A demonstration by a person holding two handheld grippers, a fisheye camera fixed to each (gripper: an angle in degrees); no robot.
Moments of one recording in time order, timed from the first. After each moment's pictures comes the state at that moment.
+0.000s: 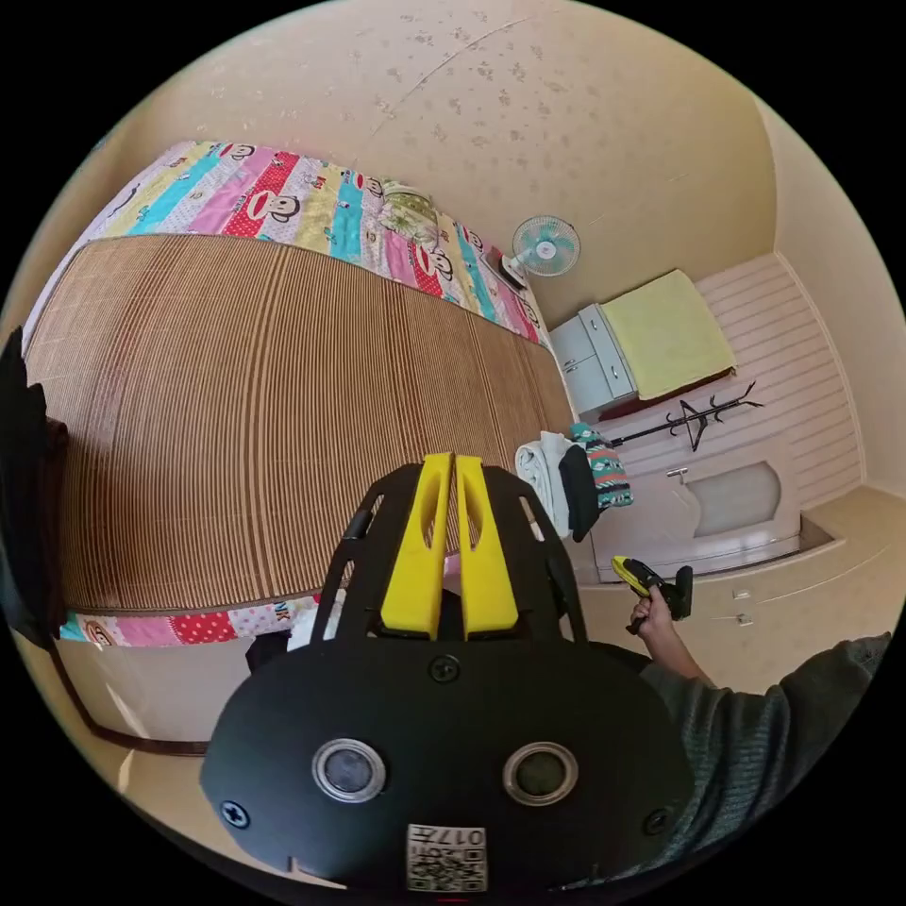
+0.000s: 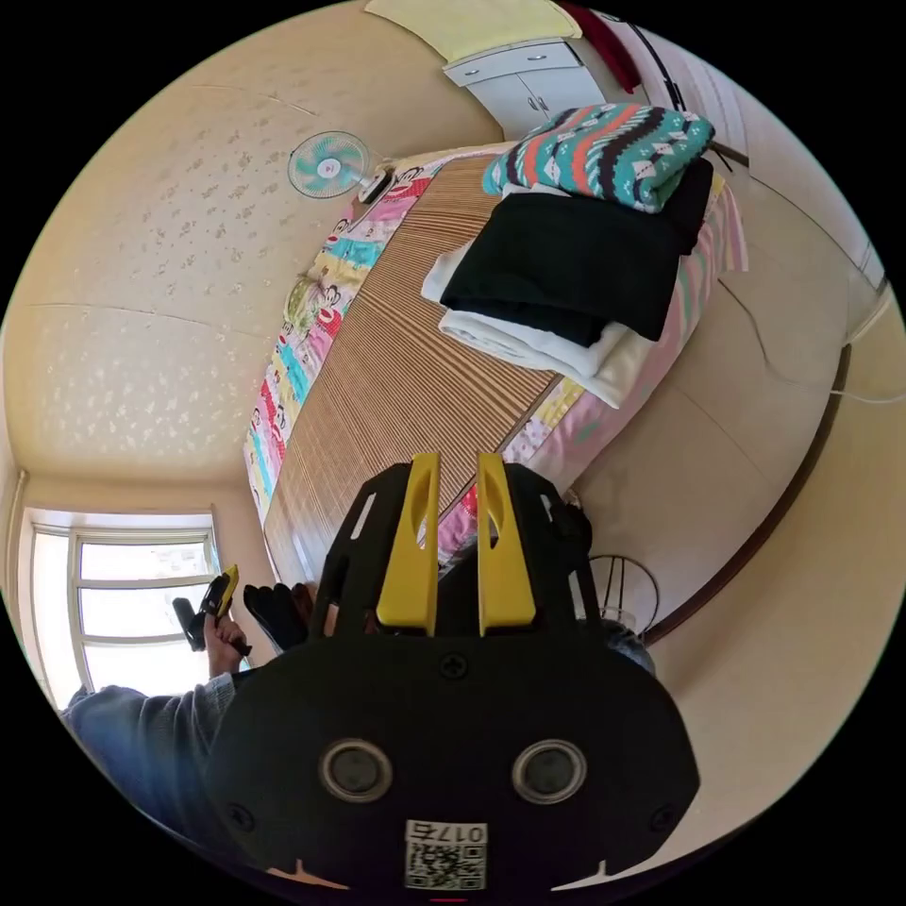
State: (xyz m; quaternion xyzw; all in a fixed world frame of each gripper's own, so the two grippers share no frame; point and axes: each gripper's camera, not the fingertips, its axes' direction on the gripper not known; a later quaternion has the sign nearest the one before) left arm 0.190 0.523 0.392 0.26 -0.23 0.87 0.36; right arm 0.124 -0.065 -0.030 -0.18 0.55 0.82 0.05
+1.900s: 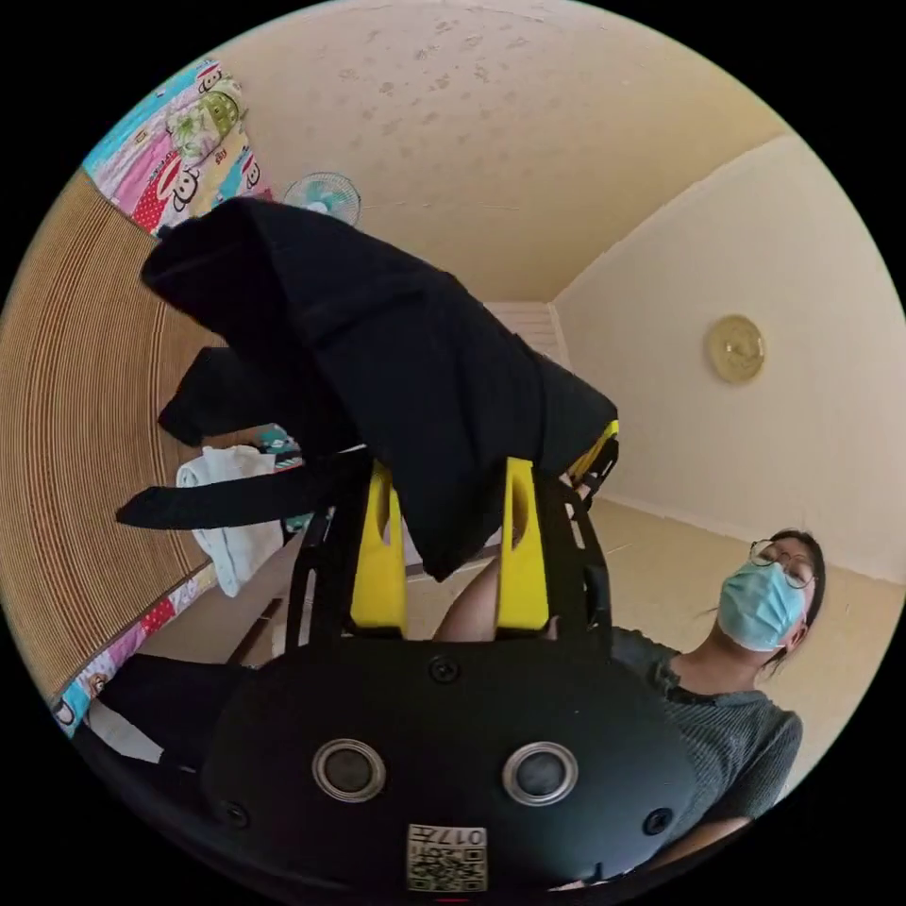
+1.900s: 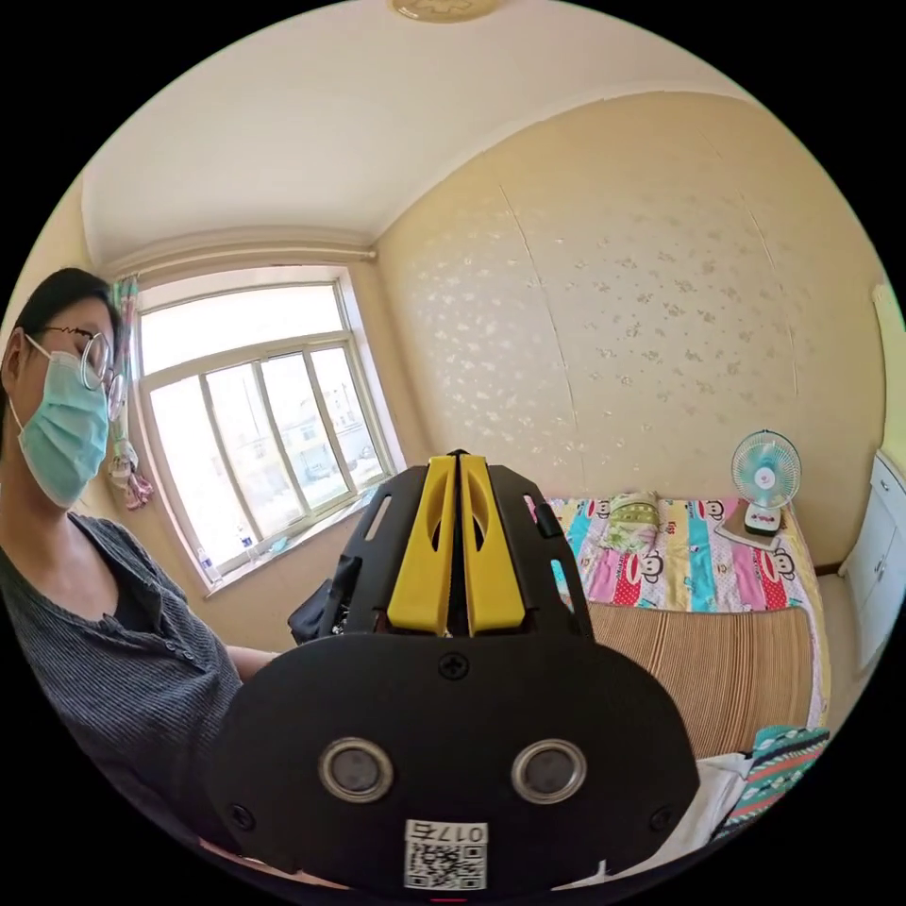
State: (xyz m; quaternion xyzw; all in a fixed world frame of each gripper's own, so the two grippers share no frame) left arm 0.387 0.393 0.481 -0.19 0.00 0.88 0.44; right arm 0.796 -0.063 0.304 -0.21 0.46 0.55 0.66
